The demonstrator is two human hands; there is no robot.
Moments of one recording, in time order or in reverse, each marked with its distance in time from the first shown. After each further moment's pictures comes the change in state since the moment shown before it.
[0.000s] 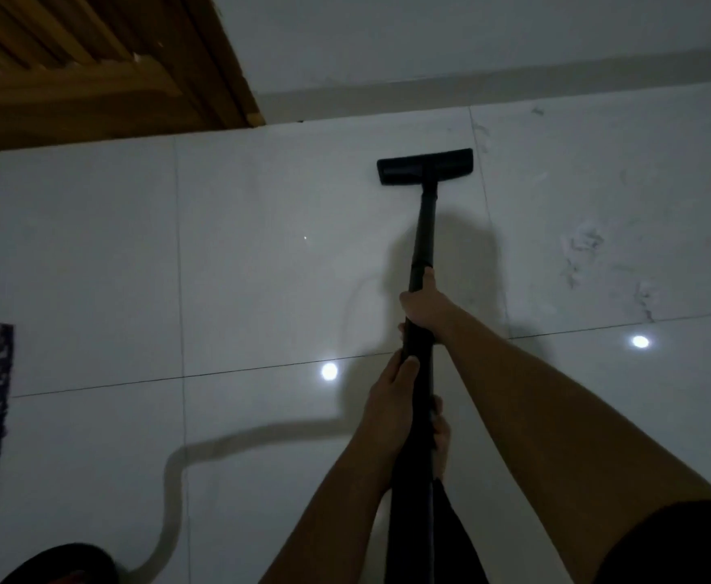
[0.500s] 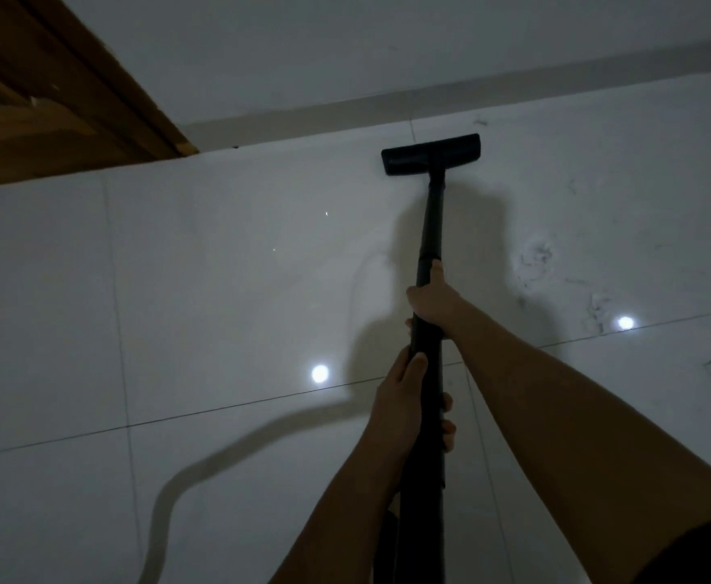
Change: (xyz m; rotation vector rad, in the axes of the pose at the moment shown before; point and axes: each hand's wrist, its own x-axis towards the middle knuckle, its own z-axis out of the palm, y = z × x) left_hand 0.063 0.043 0.126 -0.031 -0.073 -0.055; right_hand 0.053 -0.019 -0.137 0.007 0.081 0.078
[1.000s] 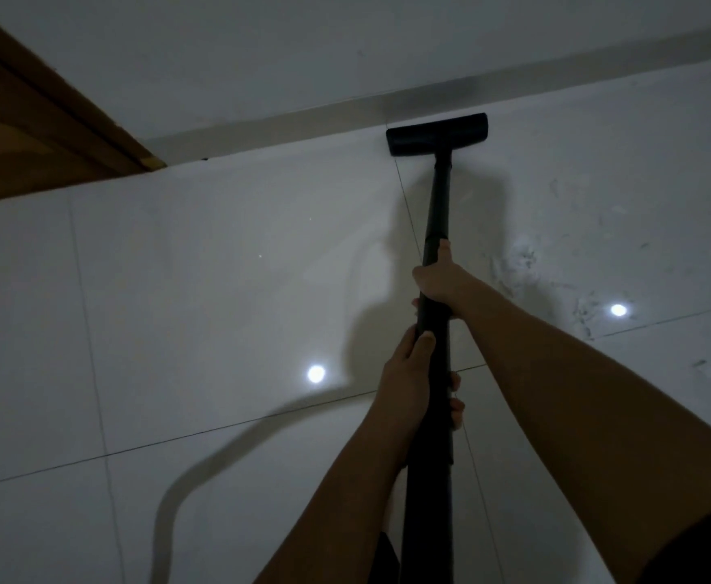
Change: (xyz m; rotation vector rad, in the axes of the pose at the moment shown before) left_hand 0.047 0.031 0.044 0.041 -0.036 -0.009; right_hand 0.035 -0.024 -0.058 0.040 0.006 -0.088
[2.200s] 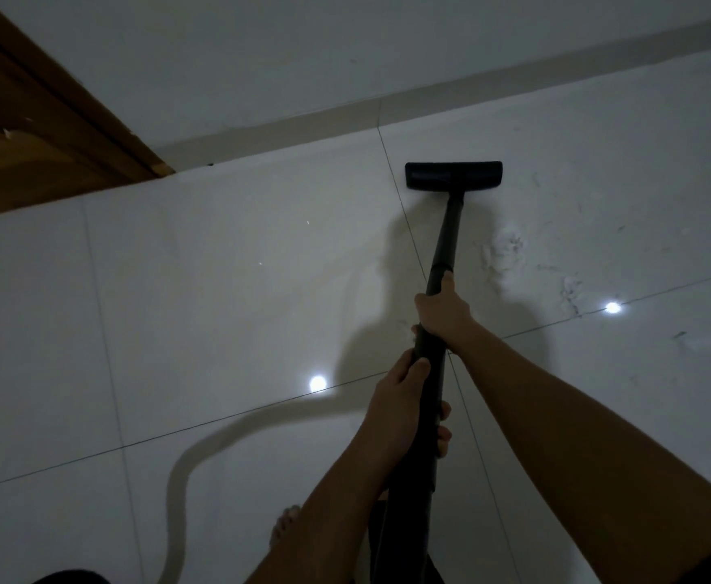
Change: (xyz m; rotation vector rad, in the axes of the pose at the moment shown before) left_hand -0.068 -0.043 -0.024 0.179 -0.022 0.007; right_hand -0.085 0.051 0.026 0.004 0.128 0.043
